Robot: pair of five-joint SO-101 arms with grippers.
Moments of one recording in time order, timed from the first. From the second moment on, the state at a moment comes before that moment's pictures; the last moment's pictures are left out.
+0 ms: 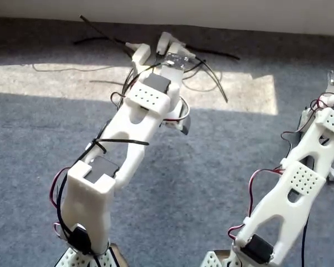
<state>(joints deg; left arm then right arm) 21.0 27.8 -21.8 81.6 13.0 31.4 78.2 -90.7 91.8 20.8</state>
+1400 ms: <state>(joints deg) -11.6 27.8 -42.5 88.0 13.0 -27.0 55.2 -53.3 90.8 -41.9</state>
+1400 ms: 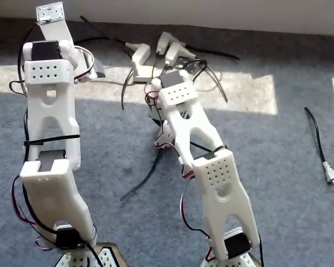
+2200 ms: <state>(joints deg) -4.2 27.8 -20.4 74.9 24.6 28.7 31.2 -42.2 98.7 26.6</state>
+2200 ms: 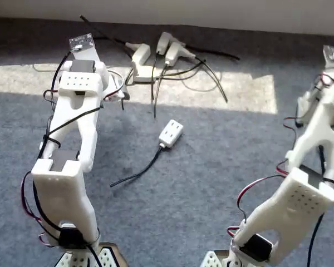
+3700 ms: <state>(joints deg) -17.4 27.8 -18.5 67.1 26.1 17.5 19.1 -44.4 98.9 32.7</state>
